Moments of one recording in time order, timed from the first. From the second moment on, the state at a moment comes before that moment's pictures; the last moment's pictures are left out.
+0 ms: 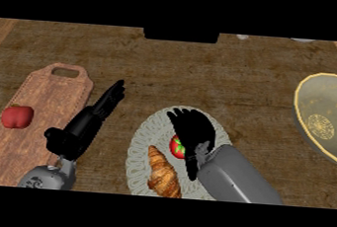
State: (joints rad) left arm -0.12 0.16 -0.21 -1.59 0.05 -0.10 0.06; right arm -0.54 -0.07 0.61 -1.30 0.73 0.56 0.62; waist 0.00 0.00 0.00
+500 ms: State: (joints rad) left arm -0.15 0.14 -0.16 -1.57 0.03 -0.13 0.08; right arm -0.54 -0.03 0.58 -1.25 0.85 0.46 0.45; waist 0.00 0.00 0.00
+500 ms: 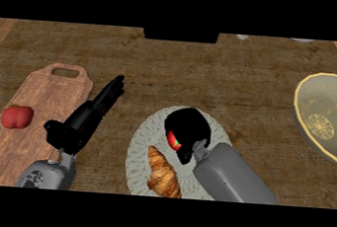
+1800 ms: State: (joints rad) left arm -0.06 0.13 -0.14 -1.62 0.01 -0.14 0.06; right arm 0.06 -0.58 0.17 -2.19 0.66 0.18 0.12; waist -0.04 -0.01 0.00
